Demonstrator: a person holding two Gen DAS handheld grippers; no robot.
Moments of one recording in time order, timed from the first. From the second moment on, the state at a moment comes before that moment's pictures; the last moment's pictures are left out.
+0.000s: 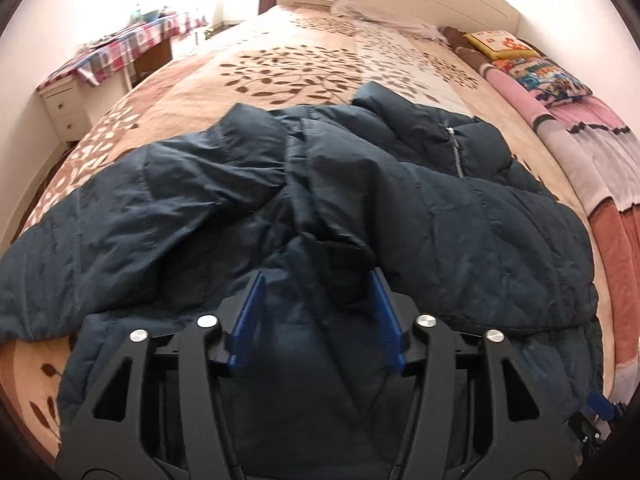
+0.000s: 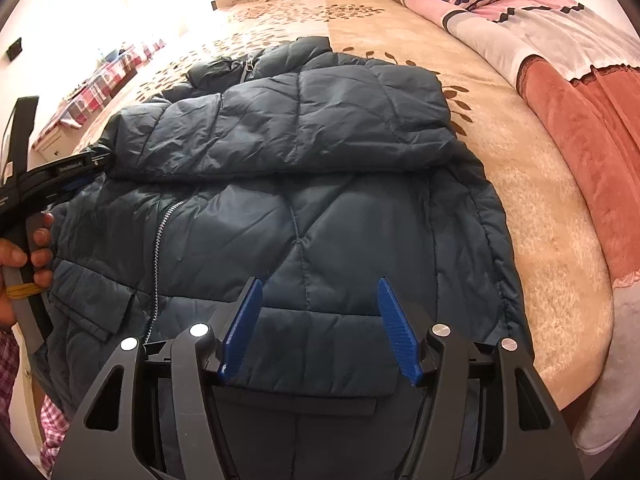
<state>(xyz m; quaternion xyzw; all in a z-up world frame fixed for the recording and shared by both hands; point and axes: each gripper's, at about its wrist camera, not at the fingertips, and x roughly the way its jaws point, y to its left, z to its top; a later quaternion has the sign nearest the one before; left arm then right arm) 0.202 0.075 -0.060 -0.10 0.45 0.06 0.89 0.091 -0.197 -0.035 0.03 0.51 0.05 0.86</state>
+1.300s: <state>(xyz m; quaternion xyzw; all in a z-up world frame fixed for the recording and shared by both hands) 0.016 0.296 -0.077 -0.42 0.39 0.19 0.80 0.040 -0.065 -0.025 -0.10 0.49 0.17 0.85</state>
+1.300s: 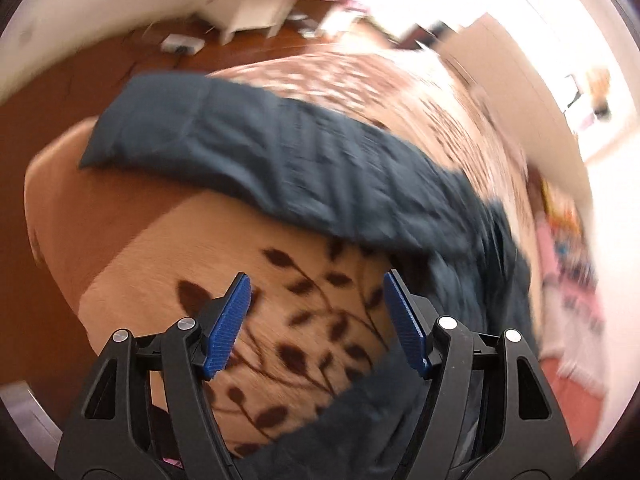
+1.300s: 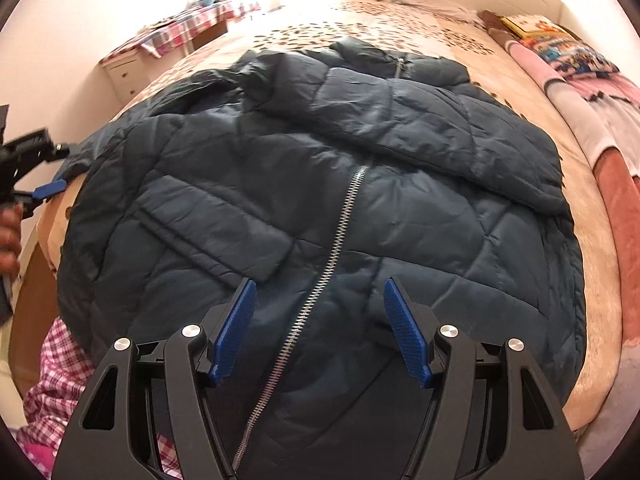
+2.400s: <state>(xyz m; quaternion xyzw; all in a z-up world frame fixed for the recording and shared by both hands) 0.035 0.398 -0.131 -0.52 0.30 0.27 0.75 0.213 0.087 -0.033 -0.15 0.45 0.16 0.87</state>
